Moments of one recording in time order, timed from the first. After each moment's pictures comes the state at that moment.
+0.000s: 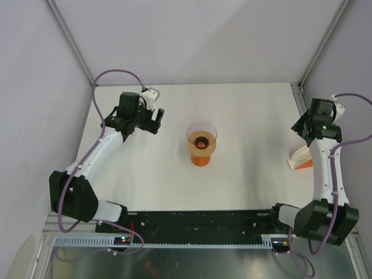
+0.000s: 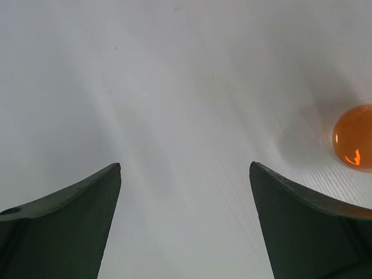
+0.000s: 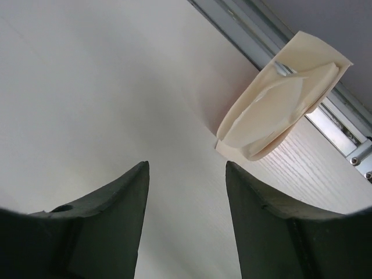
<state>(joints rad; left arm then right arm) -0.28 1.39 1.17 -0.47 0.10 0.19 -0.22 1.16 1.17 -0.76 0.28 0.46</state>
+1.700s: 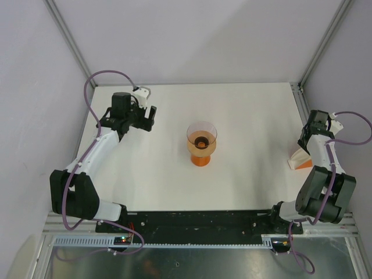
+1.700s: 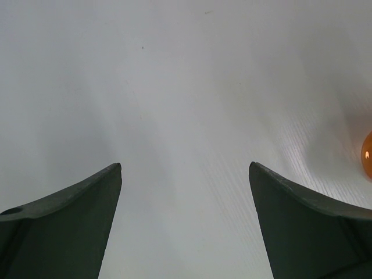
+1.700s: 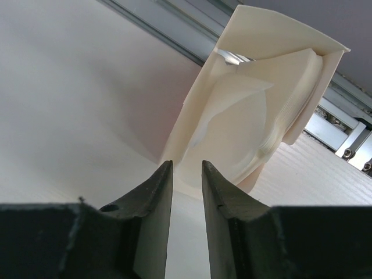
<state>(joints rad) -0.17 1.40 1.12 -0.36 0.12 0.21 -0.36 1.39 0.97 -0.53 0.38 0.53</state>
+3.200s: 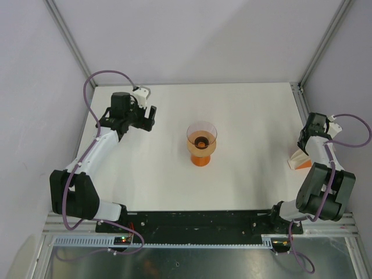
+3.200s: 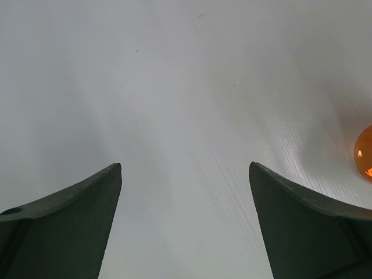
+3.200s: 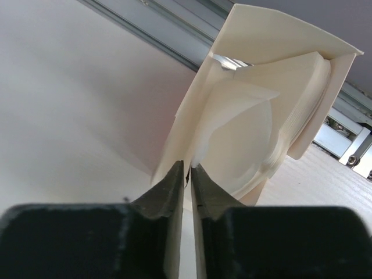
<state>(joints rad) -0.17 1.40 1.12 -0.36 0.16 0.21 -0.36 1.41 0.92 -0.45 0.41 0.53</state>
